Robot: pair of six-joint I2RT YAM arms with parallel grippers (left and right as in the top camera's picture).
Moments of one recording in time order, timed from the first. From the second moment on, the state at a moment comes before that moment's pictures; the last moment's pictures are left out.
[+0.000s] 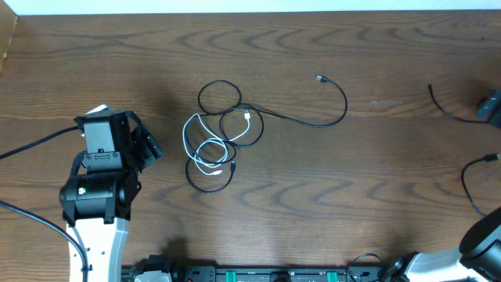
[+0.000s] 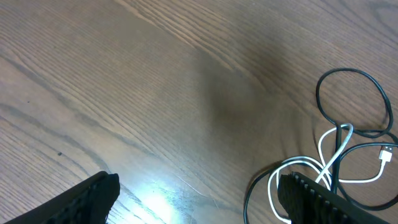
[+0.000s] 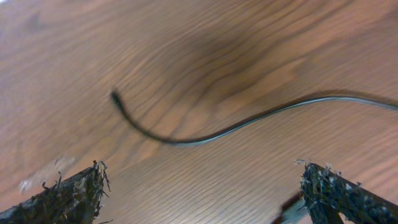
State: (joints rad) left arm 0.06 1.01 1.04 -0.97 -0.26 -0.41; right arm -0.68 1.70 1.24 -0.45 -0.25 -0.05
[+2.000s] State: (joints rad) left arm 0.06 1.01 1.04 -0.97 -0.26 -0.41; right arm -0.59 1.85 1.07 -0.67 0.02 0.00
